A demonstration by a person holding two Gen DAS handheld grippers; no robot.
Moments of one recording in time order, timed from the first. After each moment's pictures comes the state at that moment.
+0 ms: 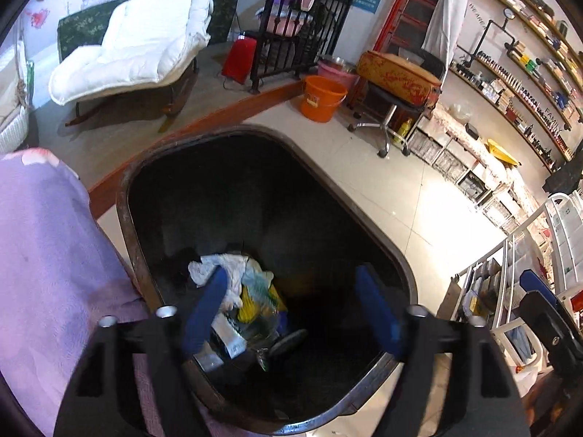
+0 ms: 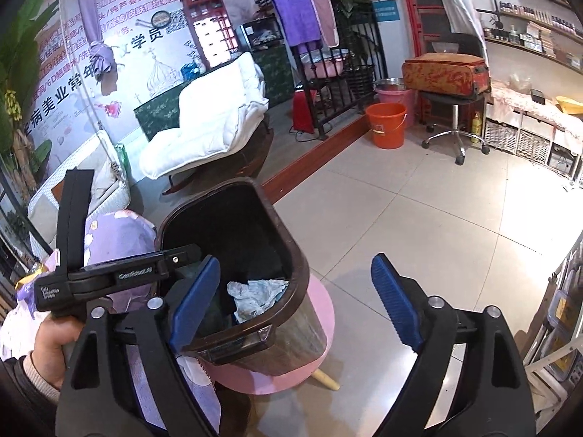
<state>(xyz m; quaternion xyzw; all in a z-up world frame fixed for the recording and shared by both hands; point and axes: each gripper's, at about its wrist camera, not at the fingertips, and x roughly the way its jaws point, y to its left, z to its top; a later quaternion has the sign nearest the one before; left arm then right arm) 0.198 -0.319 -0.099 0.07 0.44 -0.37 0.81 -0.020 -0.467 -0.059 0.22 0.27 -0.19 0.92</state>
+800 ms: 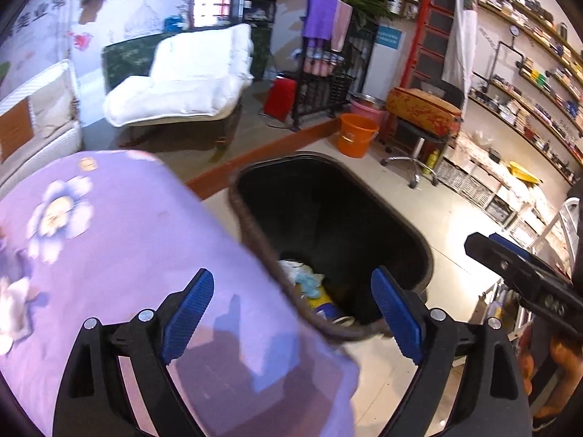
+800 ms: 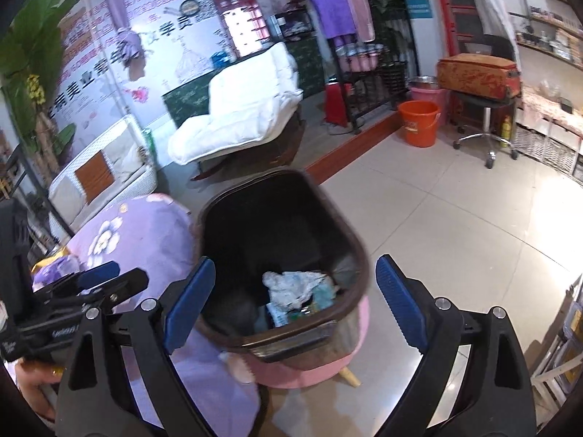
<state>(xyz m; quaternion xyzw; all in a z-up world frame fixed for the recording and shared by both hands) 0.149 -0.224 -0.064 0.07 0.37 -0.30 0.88 0.012 -0.422 -0.054 0.20 0.29 -0.11 0.93</state>
